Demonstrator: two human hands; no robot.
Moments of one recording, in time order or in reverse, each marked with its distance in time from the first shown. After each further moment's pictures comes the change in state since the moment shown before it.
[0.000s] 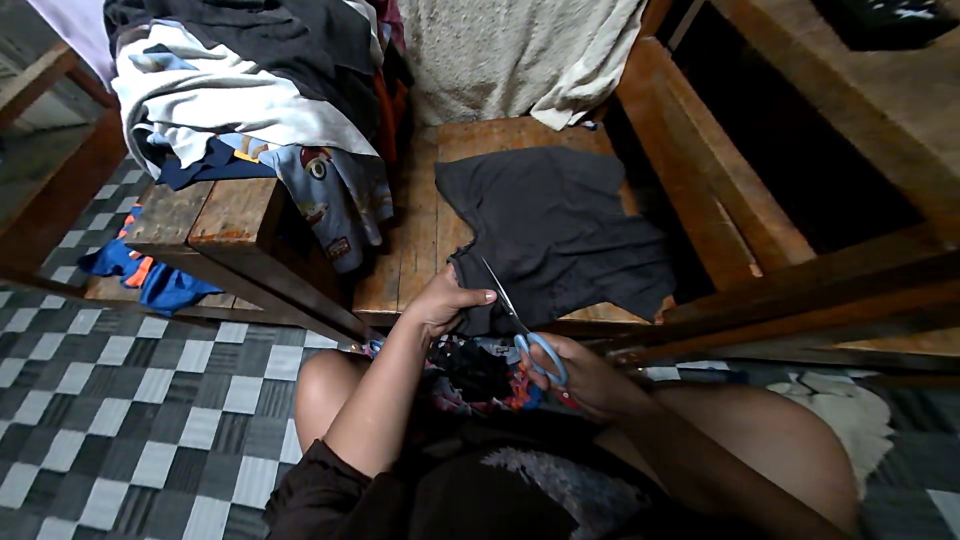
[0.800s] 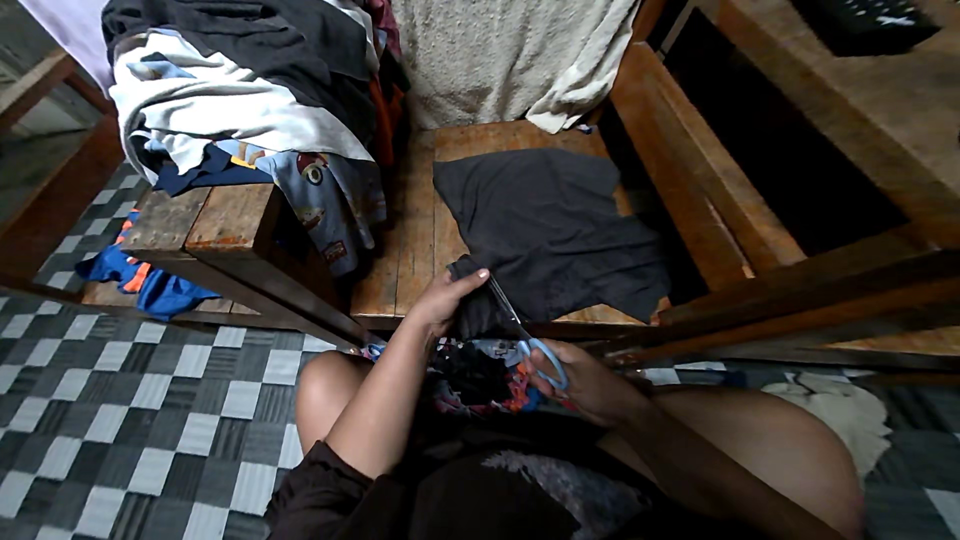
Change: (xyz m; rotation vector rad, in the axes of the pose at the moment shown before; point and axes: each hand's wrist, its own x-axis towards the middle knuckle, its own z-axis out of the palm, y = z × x) left_hand 0.005 0.001 0.008 0.052 0.123 -0.019; right_hand -0.007 -0.001 0.001 0.032 0.061 0.052
